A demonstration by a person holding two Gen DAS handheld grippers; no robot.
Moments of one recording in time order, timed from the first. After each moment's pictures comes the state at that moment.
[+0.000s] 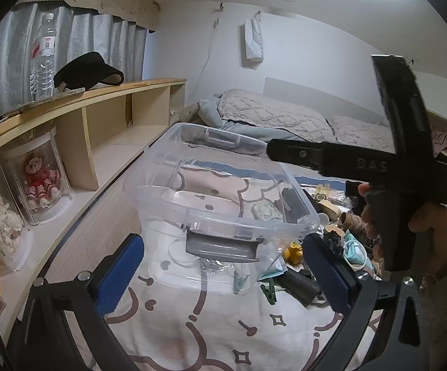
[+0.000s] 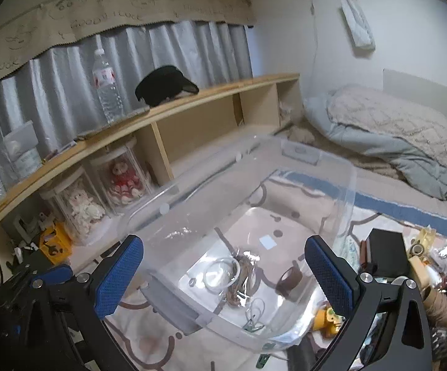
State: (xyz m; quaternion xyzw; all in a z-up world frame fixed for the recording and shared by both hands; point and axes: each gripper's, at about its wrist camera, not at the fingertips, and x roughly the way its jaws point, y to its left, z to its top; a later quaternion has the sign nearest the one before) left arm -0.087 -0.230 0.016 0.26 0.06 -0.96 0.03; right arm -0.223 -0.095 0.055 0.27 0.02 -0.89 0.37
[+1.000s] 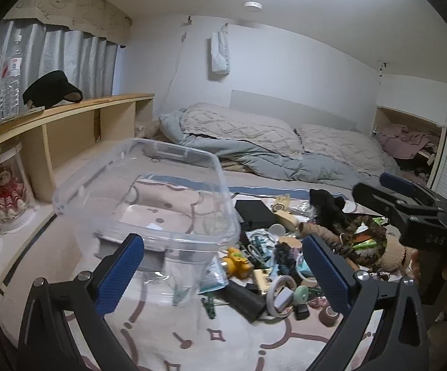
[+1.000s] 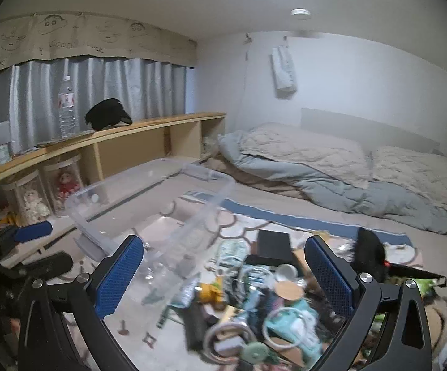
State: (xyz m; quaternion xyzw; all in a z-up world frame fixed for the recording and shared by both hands) left arm -0.091 -0.135 0.019 0.22 0.06 -0.97 -0.02; right arm -0.153 0.074 0.052 0.18 0.05 -0.96 0.22
